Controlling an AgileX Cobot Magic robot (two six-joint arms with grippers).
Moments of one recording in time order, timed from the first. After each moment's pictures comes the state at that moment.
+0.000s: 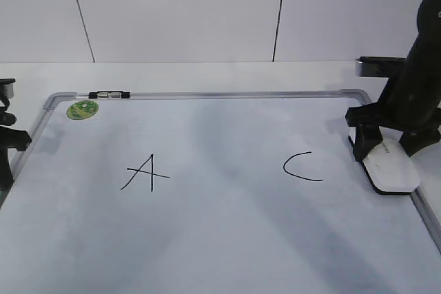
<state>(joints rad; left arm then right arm) 0.00 1.88 -1.14 -0.14 0.92 0.14 0.09 1.94 -1.35 0.06 0.99 0.01</state>
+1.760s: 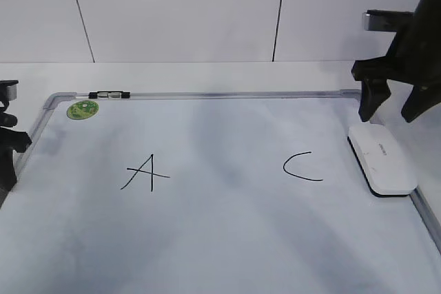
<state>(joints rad) 0.00 1.88 -1.15 -0.14 0.95 0.16 0.09 1.92 -1.56 0.06 1.22 0.02</state>
